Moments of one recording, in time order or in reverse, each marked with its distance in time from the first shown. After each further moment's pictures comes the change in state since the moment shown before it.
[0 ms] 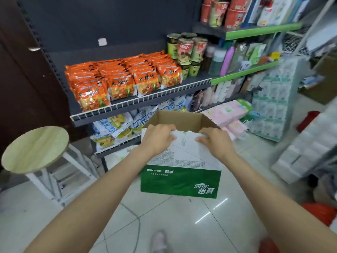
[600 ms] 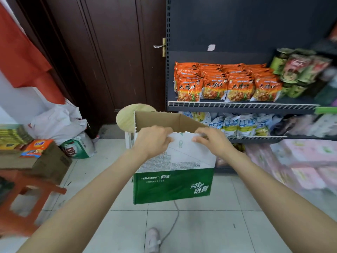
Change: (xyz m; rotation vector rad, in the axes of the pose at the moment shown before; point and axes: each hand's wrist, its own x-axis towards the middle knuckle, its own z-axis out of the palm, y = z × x) left_hand -0.223 -0.124 -0.096 0.296 0.110 -0.453; right_hand 0.003 -0.225 0.076 0.223 -0.315 -0.599
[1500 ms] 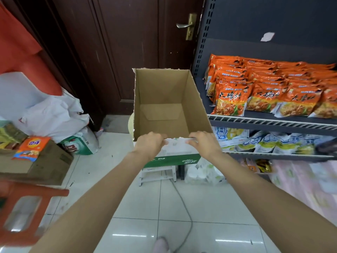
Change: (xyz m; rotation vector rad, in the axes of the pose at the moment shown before) left_hand 0.146 -0.233 0.111 -0.113 -0.301 -0.193; right_hand 0.264 -0.031 0.130 -0.210 -0.163 0.141
